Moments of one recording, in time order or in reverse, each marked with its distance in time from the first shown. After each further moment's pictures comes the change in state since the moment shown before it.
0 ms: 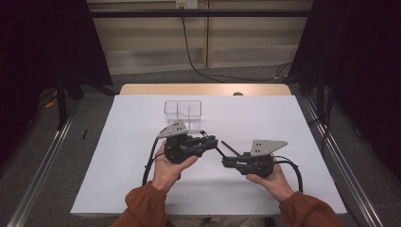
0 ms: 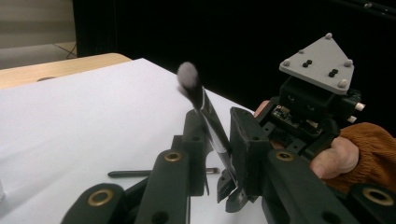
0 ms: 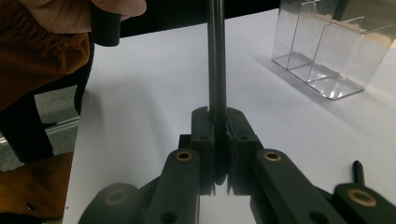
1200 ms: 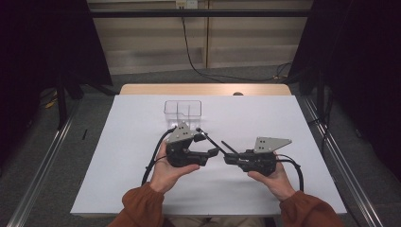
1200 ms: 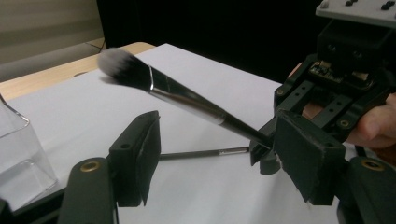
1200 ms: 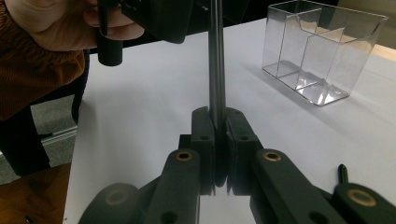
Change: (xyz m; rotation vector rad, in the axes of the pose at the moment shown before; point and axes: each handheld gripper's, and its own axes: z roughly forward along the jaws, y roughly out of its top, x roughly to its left) left arm -0.003 -0.005 0.006 0.083 0.120 0.130; right arm -0.003 0.005 -0.007 -0.032 -0.027 0.022
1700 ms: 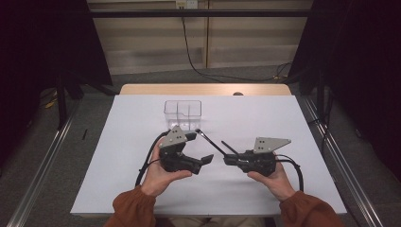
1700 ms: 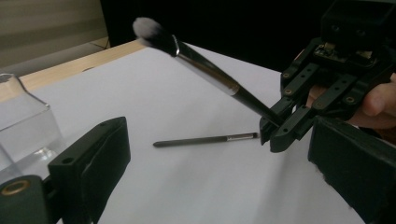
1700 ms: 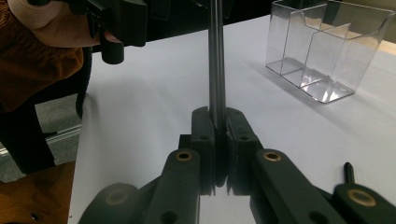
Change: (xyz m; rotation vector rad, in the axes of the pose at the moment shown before) left arm 0.004 -0.011 -0.012 0.009 0.012 0.038; right arm 0.001 0.000 0.001 0.008 0.012 0.006
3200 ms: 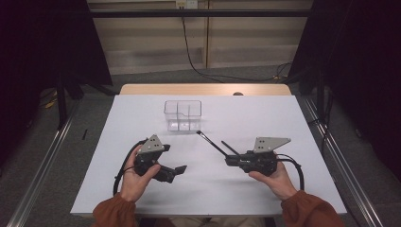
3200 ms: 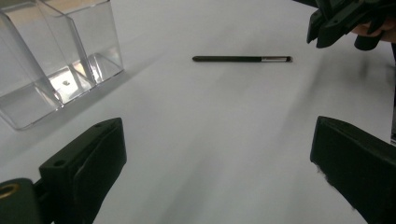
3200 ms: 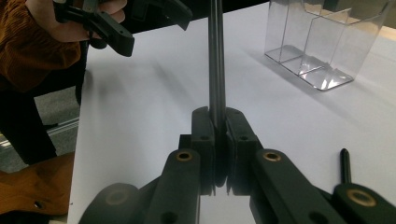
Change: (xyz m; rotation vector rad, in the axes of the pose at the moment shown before) left arm 0.026 -0.040 -0.050 0.184 0.070 -0.042; right arm -0.002 -0.001 -0.002 0.046 0.002 0.011
